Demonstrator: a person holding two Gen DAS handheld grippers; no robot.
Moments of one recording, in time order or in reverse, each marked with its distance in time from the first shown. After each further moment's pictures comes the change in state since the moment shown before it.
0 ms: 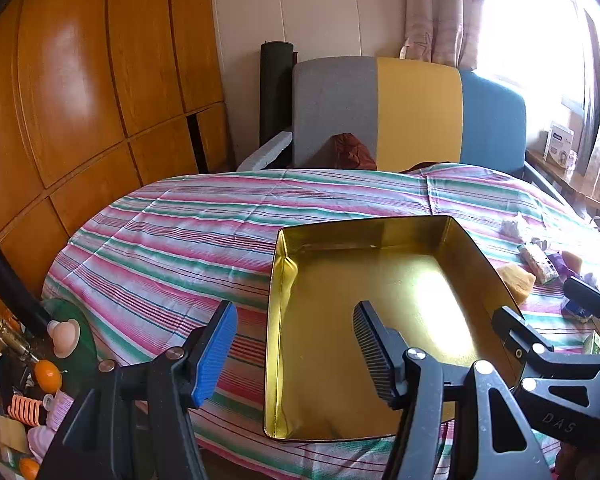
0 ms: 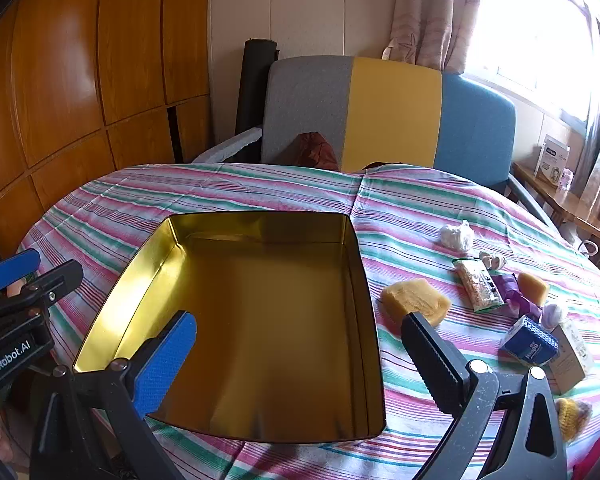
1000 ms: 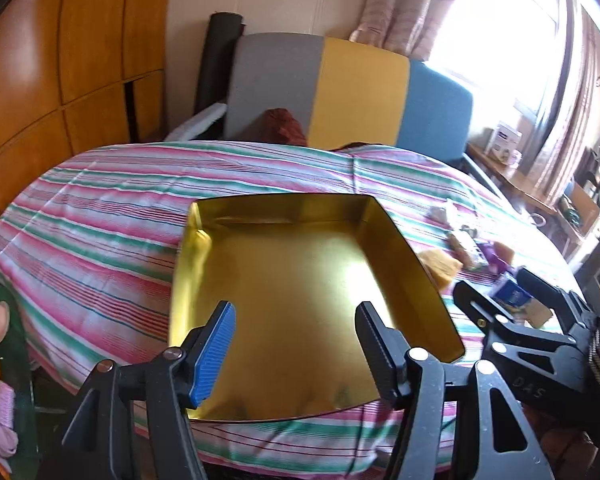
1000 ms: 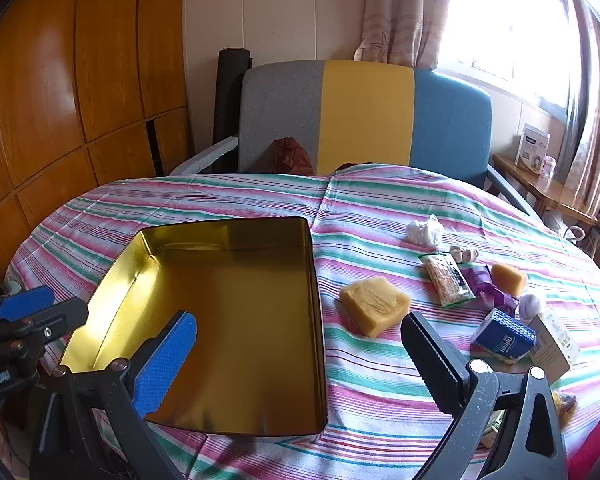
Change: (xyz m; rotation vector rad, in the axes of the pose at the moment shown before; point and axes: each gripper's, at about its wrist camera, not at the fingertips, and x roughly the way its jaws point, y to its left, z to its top) left arm 0.002 -0.028 -0.002 -0.028 0.105 -0.291; right arm -0.010 -0.042 -0.002 0.063 -0.017 -0.043
